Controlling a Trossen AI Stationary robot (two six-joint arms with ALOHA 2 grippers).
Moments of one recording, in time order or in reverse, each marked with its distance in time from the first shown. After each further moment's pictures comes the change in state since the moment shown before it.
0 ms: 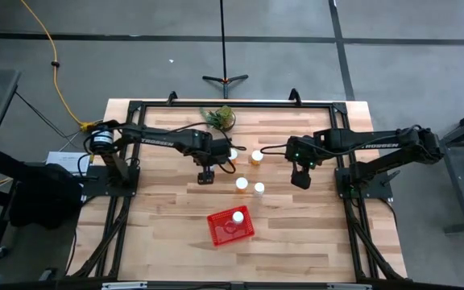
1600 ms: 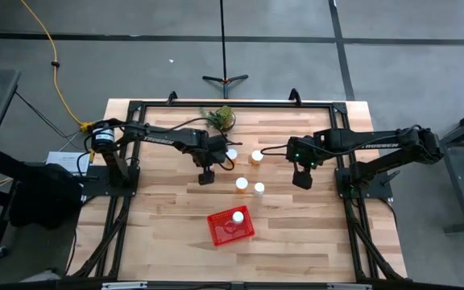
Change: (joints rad) left arm 0.072 0.004 -0.133 0.180 0.192 -0.021; right arm 0.000 0.000 0.000 -0.029 -0.001 -0.008
